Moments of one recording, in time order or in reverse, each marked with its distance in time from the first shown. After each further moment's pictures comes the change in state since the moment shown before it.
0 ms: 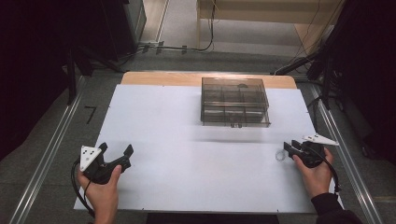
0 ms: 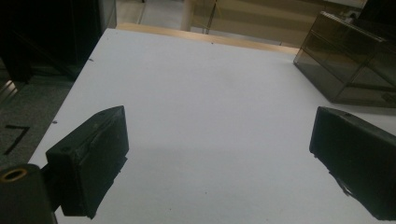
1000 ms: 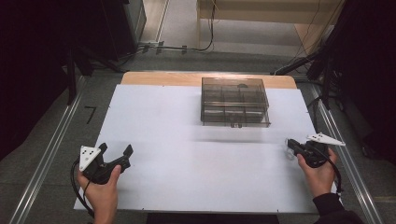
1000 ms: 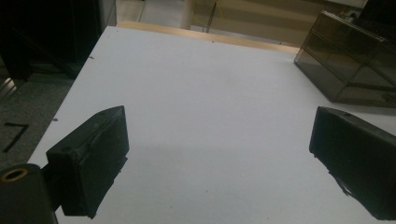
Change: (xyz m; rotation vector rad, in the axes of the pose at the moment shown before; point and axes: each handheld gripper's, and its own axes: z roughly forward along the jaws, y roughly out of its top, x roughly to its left) left arm 0.001 0.000 0.000 0.009 0.000 -0.007; right arm 0.001 0.006 -0.014 -0.052 0.039 0.005
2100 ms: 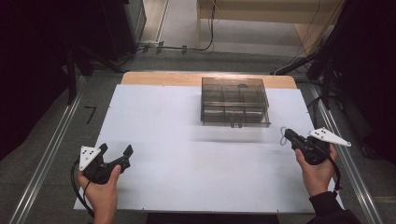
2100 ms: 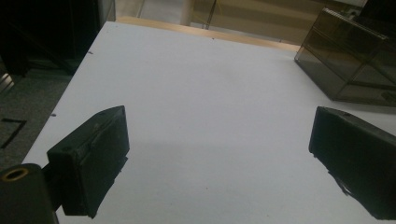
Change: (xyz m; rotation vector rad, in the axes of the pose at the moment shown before) left arm 0.001 -0.001 0.001 0.007 -0.004 -0.009; right arm 0.027 0.026 -0.023 -0.193 0.054 -0.037
